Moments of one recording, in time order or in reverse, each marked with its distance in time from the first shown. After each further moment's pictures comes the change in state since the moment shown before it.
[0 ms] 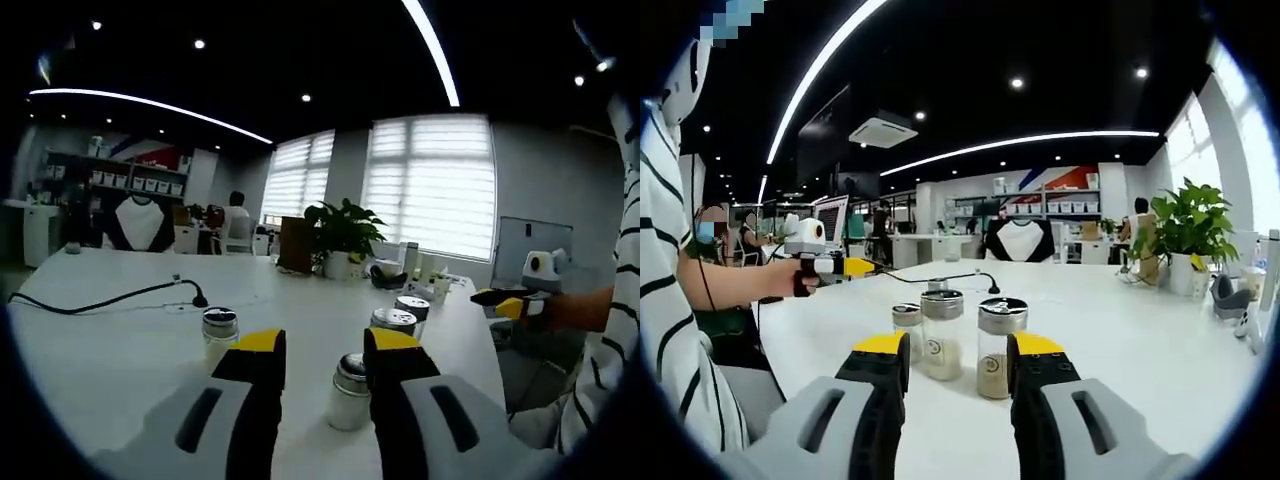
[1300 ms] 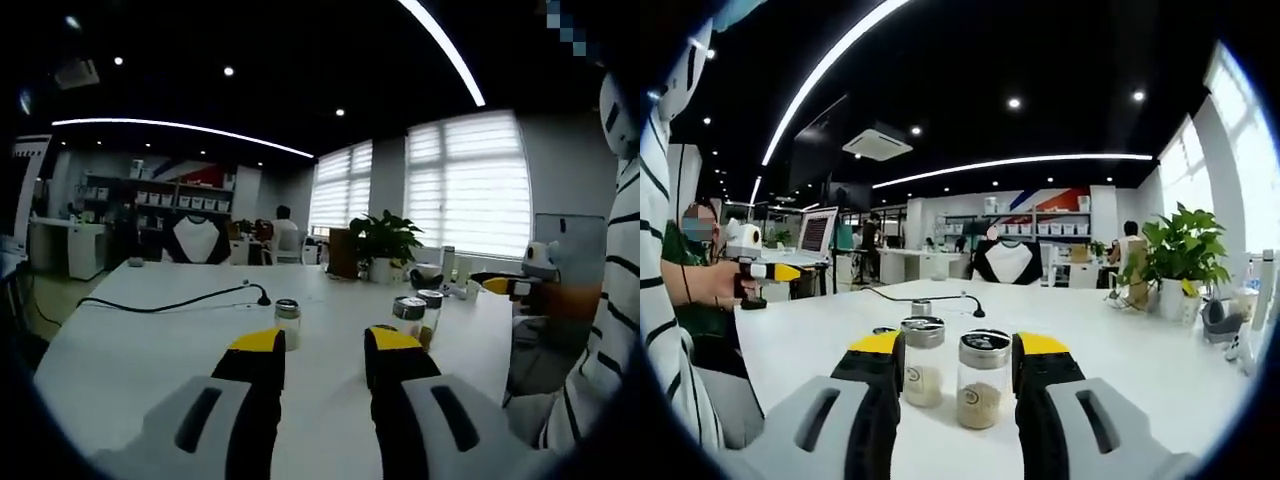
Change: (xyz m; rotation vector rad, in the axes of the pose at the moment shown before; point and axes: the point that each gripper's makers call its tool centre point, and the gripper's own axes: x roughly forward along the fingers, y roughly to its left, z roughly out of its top) left arm -0.115 0.010 0.012 0.047 -0.036 0.223; right arm 0.015 -0.015 0.026 -0.062 -0.077 -0.051
